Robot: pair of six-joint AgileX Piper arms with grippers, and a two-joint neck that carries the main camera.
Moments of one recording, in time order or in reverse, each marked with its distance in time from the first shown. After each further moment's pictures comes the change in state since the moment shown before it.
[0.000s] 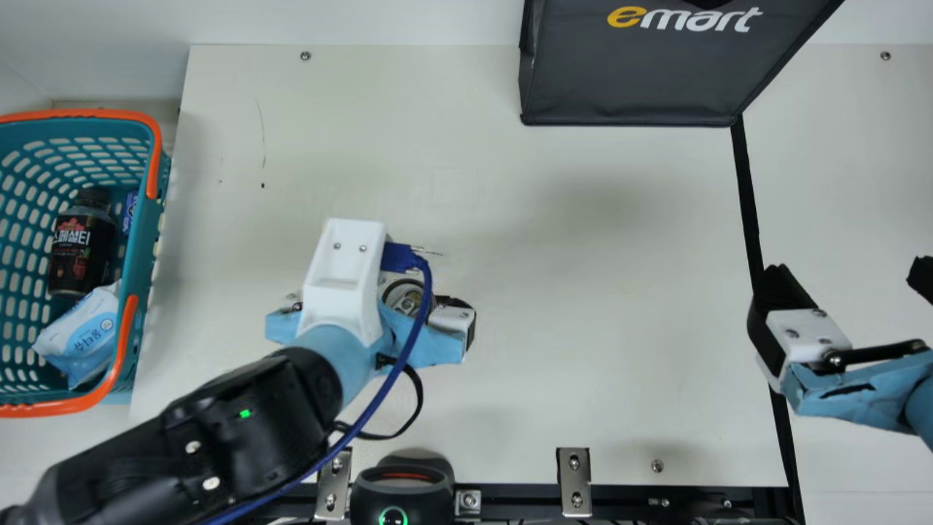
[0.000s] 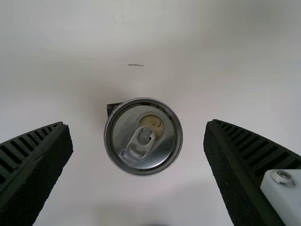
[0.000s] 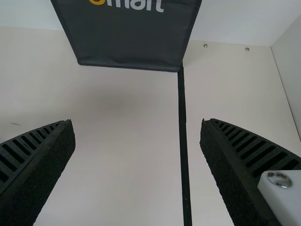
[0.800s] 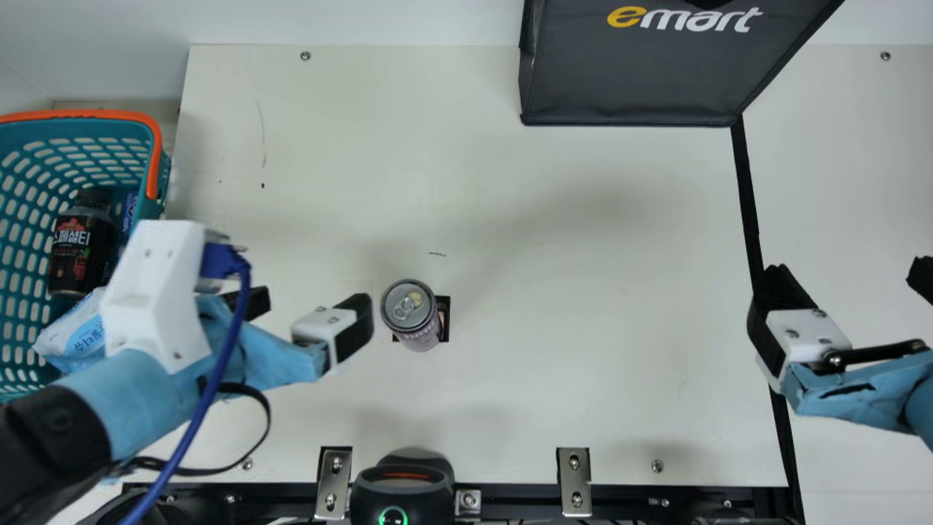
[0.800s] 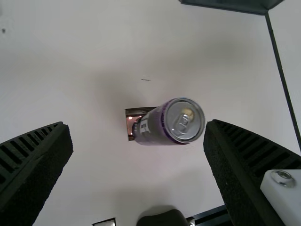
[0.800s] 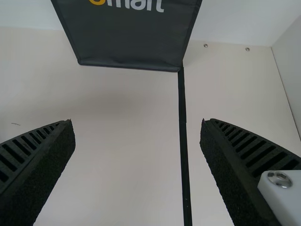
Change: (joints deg) left arm 15.4 -21.8 5.5 -11.7 1.2 17.9; right arm 0.0 0.0 0.0 0.1 0.0 0.0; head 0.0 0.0
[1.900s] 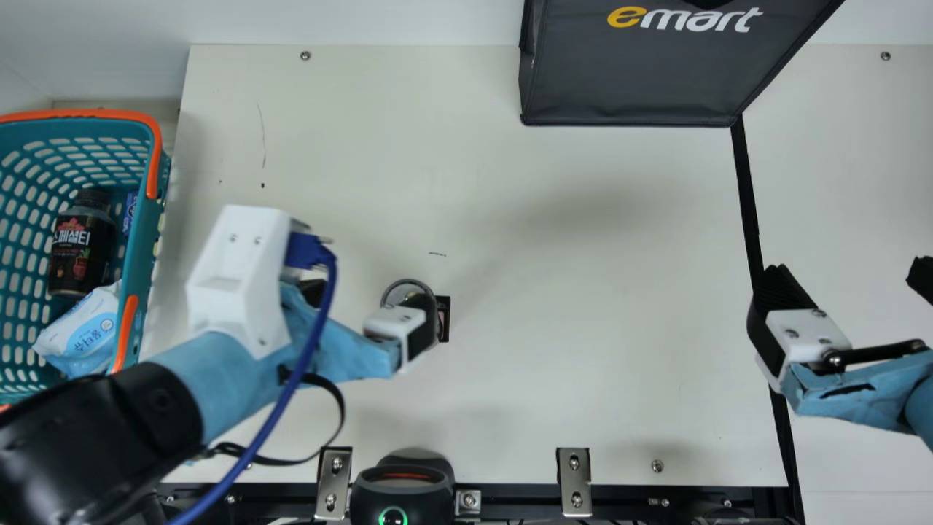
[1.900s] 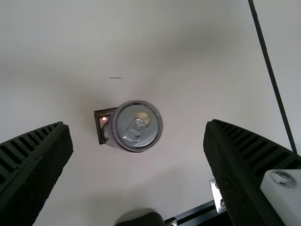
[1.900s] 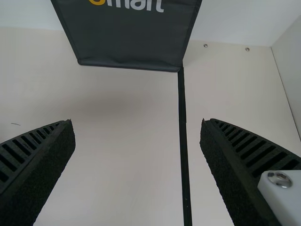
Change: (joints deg) left arm -11.4 12.1 -7.2 4.3 -1.3 -8.2; right arm 0.0 0.0 0.0 0.0 0.0 0.0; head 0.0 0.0
